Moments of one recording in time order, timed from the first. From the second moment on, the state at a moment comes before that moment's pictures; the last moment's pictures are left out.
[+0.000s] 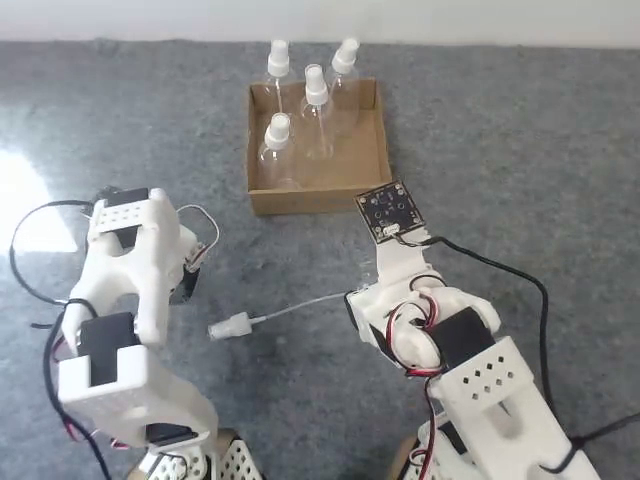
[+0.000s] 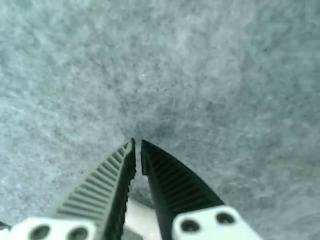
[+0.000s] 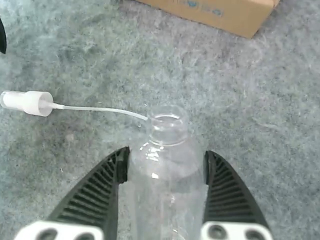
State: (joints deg) left arm -18.8 9.2 28.2 73.4 47.5; right arm -33.1 -54.2 52.7 67.8 -7.3
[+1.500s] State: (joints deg) left arm -3.0 -8.5 22.1 95.5 46.4; right arm -29.4 -54.2 52.7 66.7 -7.3
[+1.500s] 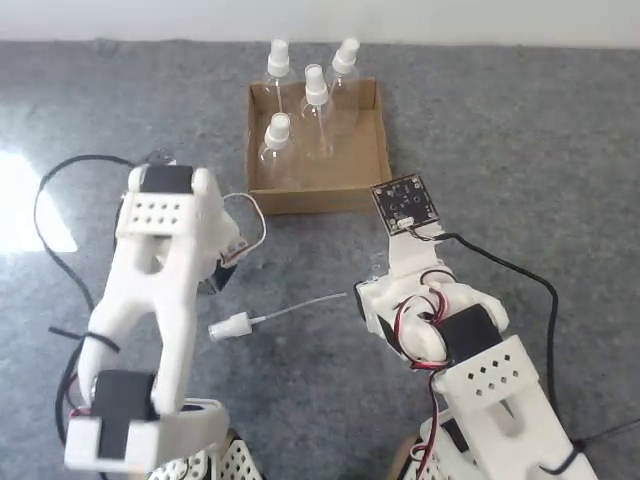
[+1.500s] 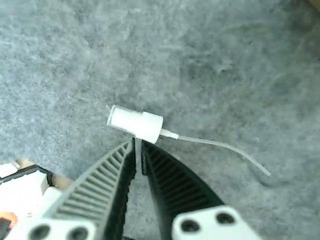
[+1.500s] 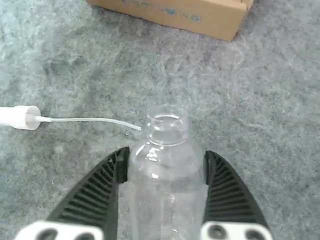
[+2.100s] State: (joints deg) left arm -2.8 -3.9 28.3 92.6 44.5; right arm -29.5 -54.2 52.7 66.7 -7.3
